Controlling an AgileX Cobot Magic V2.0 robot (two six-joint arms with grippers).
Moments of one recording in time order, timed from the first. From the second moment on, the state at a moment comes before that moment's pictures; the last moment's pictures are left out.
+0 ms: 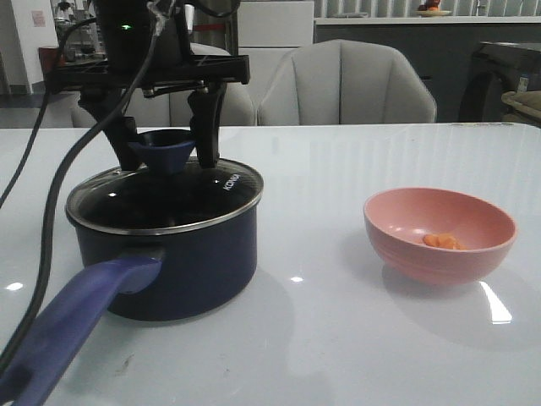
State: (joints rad) left arm -0.51 1.96 -1.72 -0.04 1.23 -0.48; right arm -0.01 -0.01 0.03 -0.06 0.08 0.03
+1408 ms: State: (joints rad) left arm -0.37 1.79 -1.69 -0.09 1.24 -0.30; right arm -0.01 -0.01 0.03 -0.06 0.08 0.03
